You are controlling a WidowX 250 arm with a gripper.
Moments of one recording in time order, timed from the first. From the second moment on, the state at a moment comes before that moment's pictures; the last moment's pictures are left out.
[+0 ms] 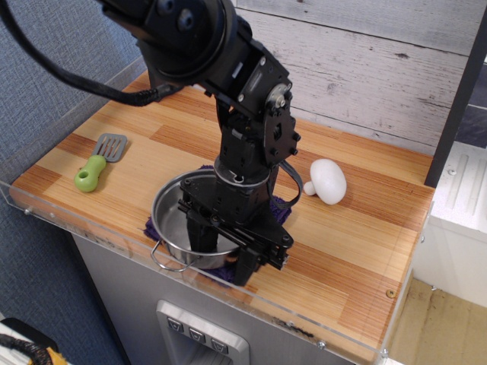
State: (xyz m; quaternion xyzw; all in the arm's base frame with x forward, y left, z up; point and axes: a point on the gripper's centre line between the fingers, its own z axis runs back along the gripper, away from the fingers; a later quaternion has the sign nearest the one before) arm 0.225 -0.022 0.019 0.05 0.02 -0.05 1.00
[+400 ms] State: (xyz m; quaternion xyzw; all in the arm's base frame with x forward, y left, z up) arm 0.227 -0.020 0.032 0.03 0.03 -0.05 1.00
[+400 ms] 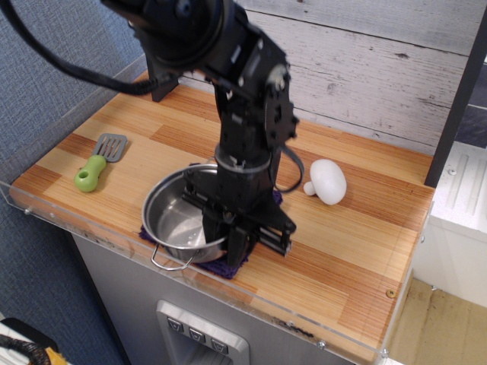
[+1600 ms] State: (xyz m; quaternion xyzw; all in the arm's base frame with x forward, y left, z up) arm 0.350 0.011 0.090 0.02 -0.01 -0.02 1.00
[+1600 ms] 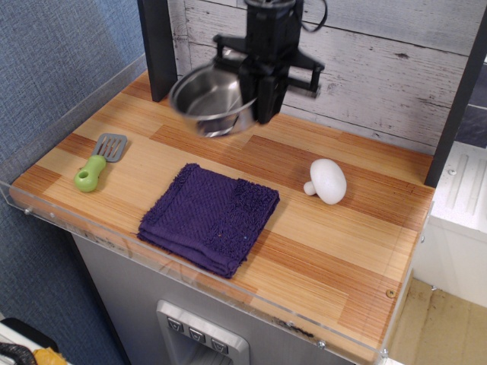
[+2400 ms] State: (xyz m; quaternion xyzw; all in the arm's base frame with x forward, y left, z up) arm 0.371 0.063 0.042 0.02 0.02 0.00 1.00
